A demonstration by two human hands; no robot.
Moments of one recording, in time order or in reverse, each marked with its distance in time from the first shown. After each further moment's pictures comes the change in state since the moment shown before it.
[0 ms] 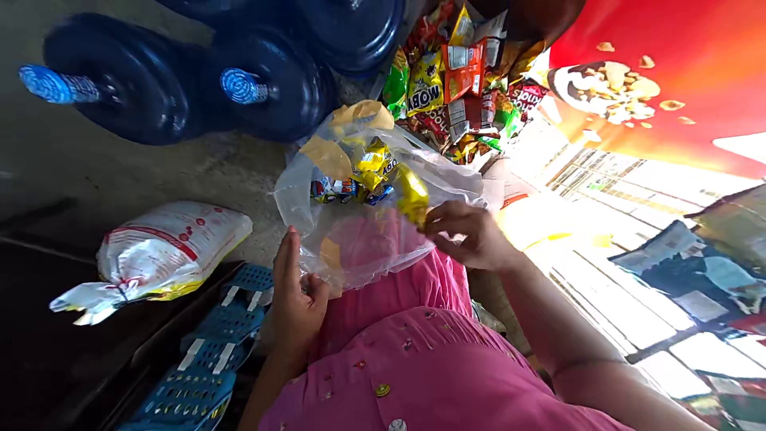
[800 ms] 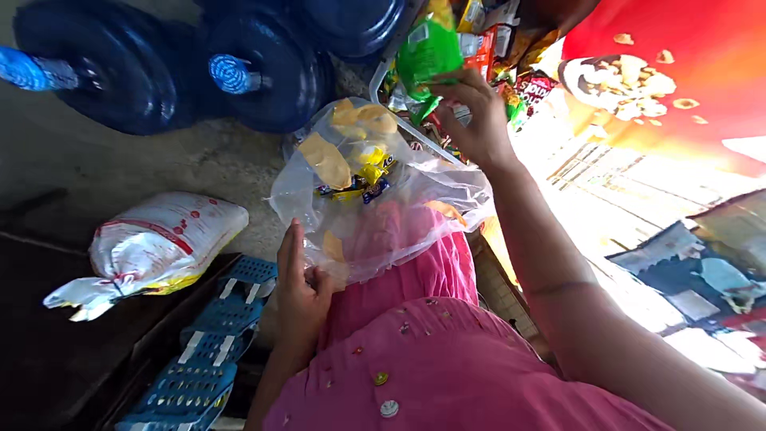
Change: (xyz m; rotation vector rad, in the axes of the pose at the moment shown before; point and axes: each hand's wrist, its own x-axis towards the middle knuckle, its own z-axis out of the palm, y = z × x) left_hand 0.015 0.009 0.008 0.035 -0.036 -0.063; right_hand 0.117 0.083 -0.052 -0.205 0.225 0.125
